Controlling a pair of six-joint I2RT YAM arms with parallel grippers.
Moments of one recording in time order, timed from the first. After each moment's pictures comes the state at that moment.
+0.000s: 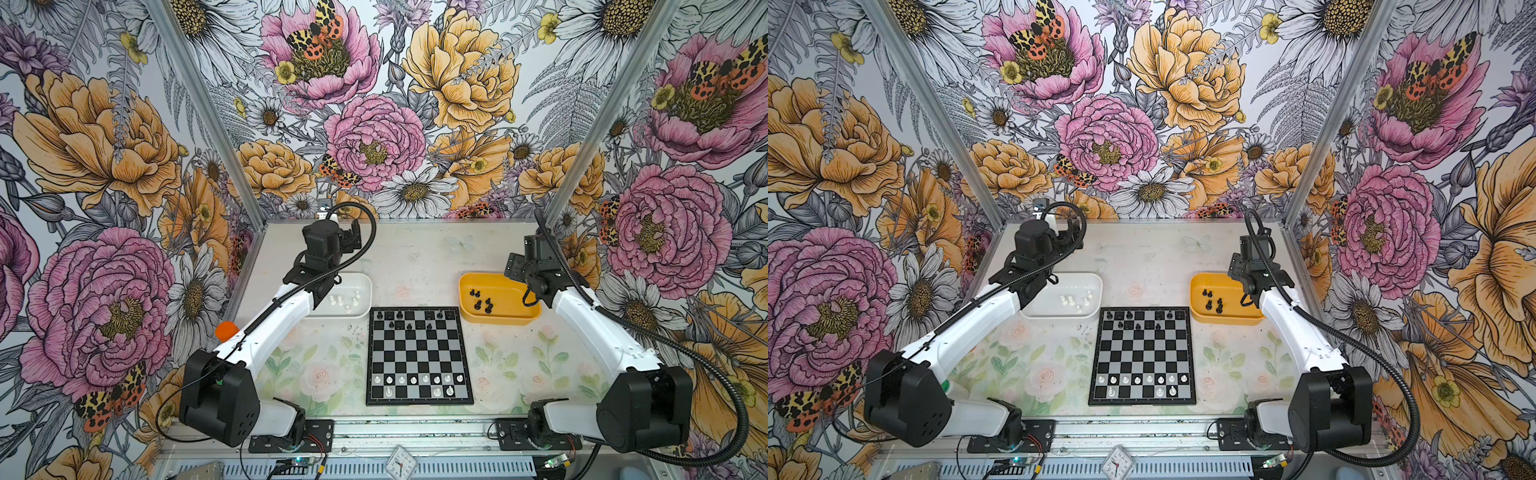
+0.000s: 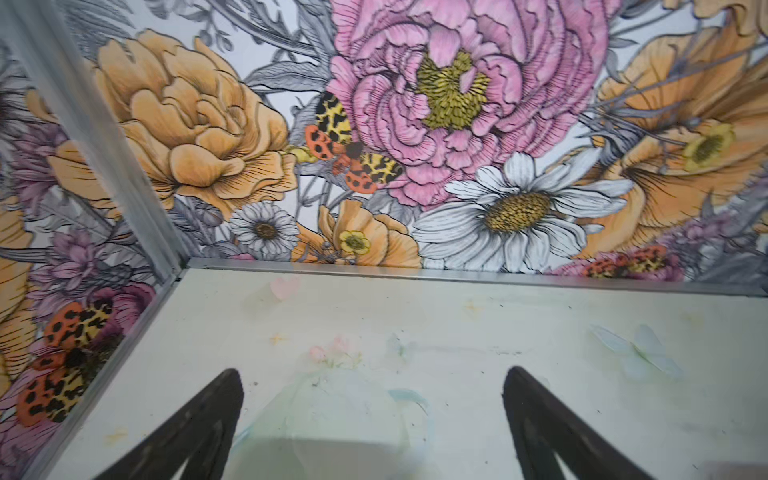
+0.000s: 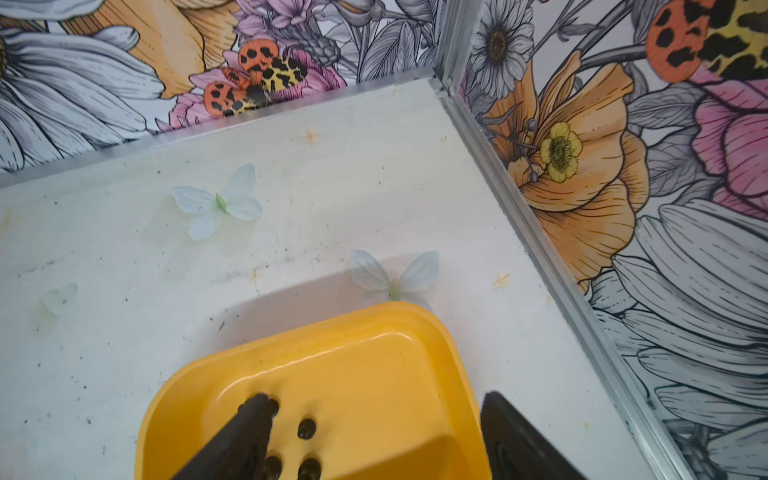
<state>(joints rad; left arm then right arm) -0.41 1.40 1.14 -0.01 -0.39 -0.14 0.09 1.32 1.07 -0.56 0.30 0.30</state>
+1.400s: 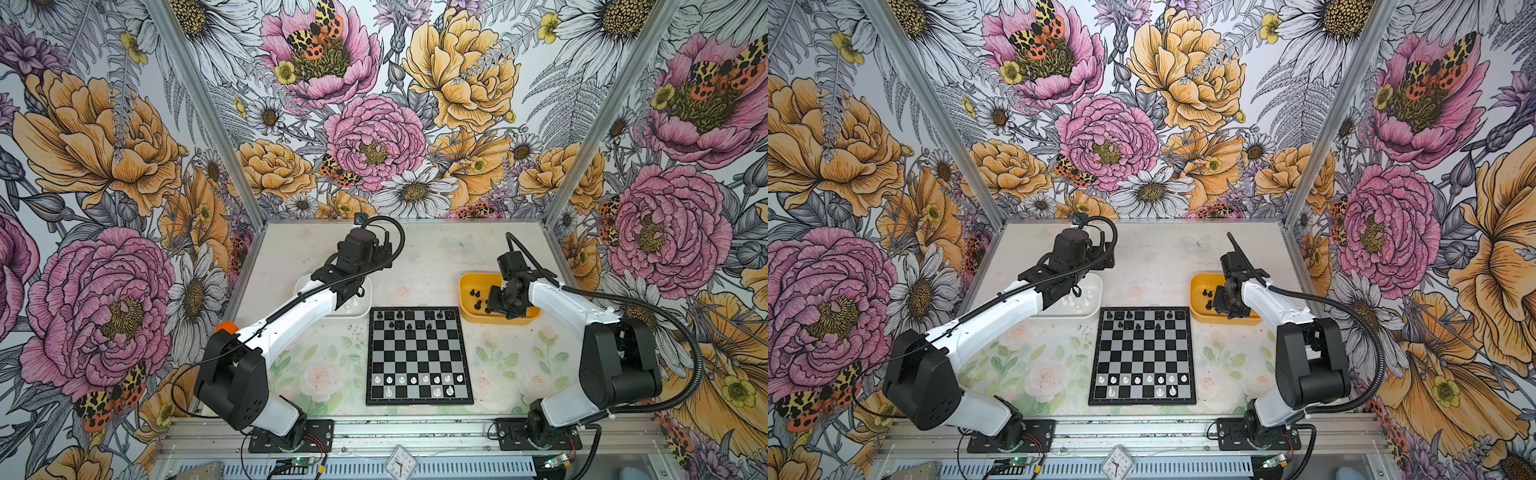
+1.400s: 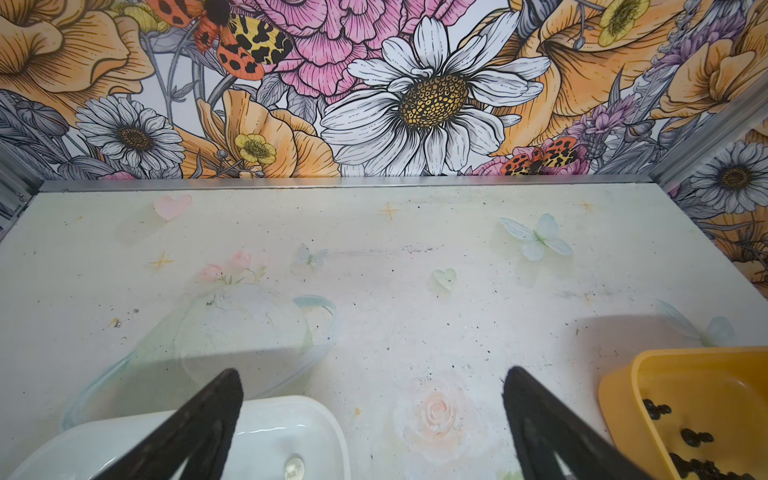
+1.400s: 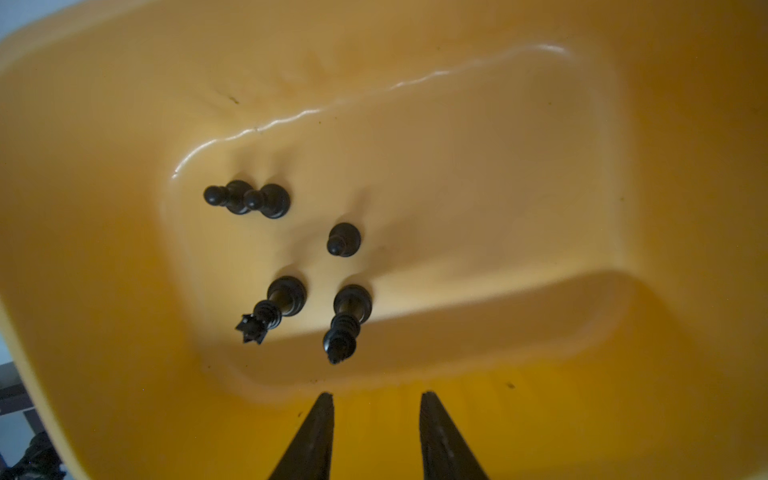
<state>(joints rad) -0.56 1.48 1.18 -0.17 -0.34 -0.30 0.13 1.55 1.03 -0.77 0.01 0.44</state>
